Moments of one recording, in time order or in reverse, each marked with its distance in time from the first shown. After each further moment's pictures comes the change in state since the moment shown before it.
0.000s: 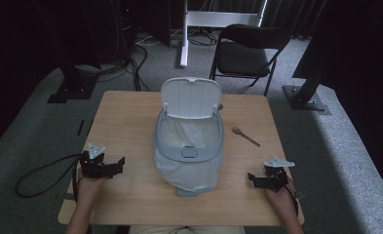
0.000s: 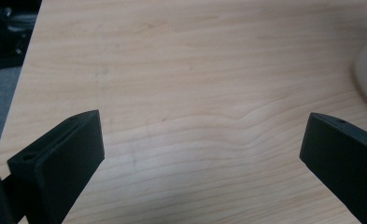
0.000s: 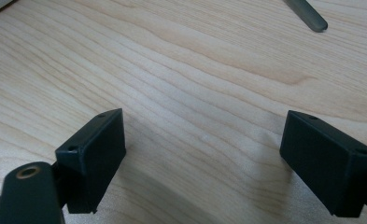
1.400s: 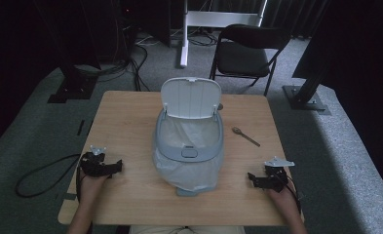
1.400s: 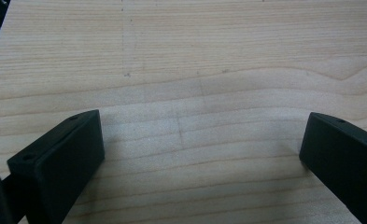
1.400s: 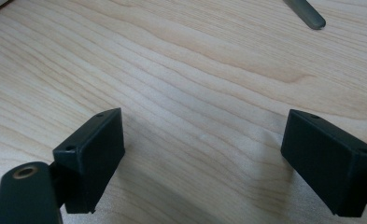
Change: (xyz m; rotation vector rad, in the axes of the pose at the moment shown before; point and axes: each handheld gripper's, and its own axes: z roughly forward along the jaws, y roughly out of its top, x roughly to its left) left arm 0.021 -0.020 0.047 0.138 0.070 -0.051; right arm 0.000 0.000 0.000 0.006 -0.007 0.009
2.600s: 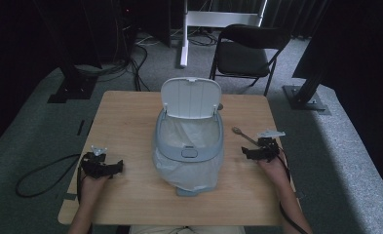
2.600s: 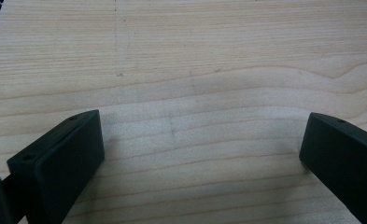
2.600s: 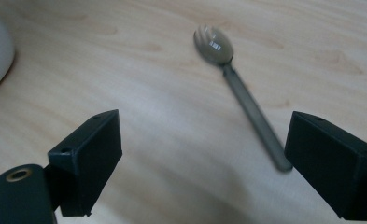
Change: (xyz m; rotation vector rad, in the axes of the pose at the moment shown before) left arm -0.003 0.000 0.000 0.001 -0.008 0.009; right arm -0.027 0.084 0.039 -0.023 -0.001 -0.013
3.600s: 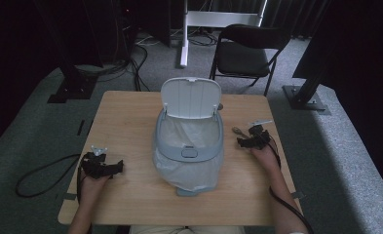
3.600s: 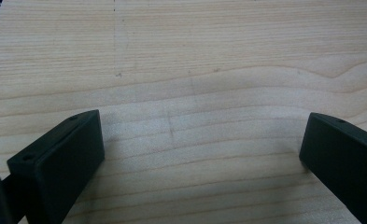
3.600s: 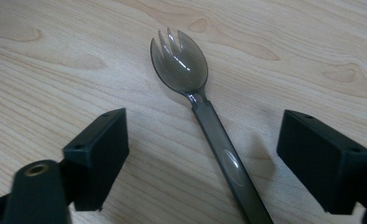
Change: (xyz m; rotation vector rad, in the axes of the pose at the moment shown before) left arm 0.000 0.000 0.000 -0.002 -0.002 0.000; right arm -0.019 0.027 0.059 0.112 -0.053 0.011
